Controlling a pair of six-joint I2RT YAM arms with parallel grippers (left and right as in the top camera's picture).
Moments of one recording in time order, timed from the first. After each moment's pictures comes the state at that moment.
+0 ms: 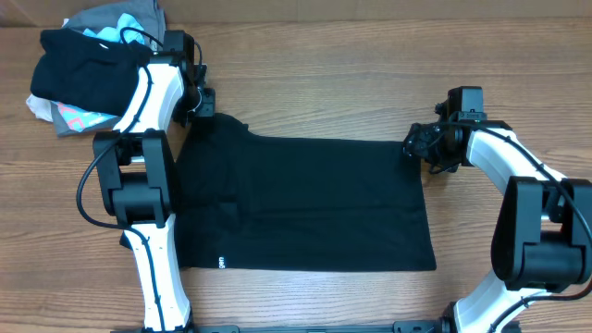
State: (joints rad) left arm 0.01 2.38 1.96 -0.99 0.01 0.00; right arm -0.05 1.88 1.13 -0.50 -0.19 0.31
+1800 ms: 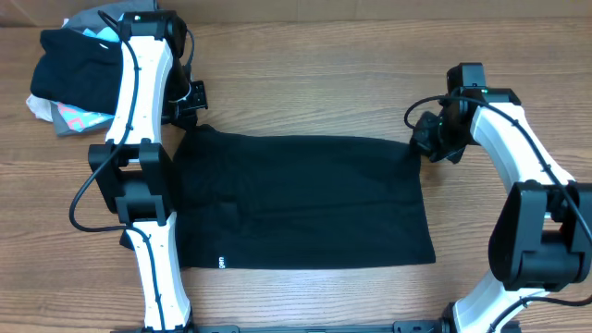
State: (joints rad) left arm 0.01 2.41 2.36 -1.69 0.05 -0.23; right arm -0.03 1.88 1.38 -0.96 -0.20 0.48
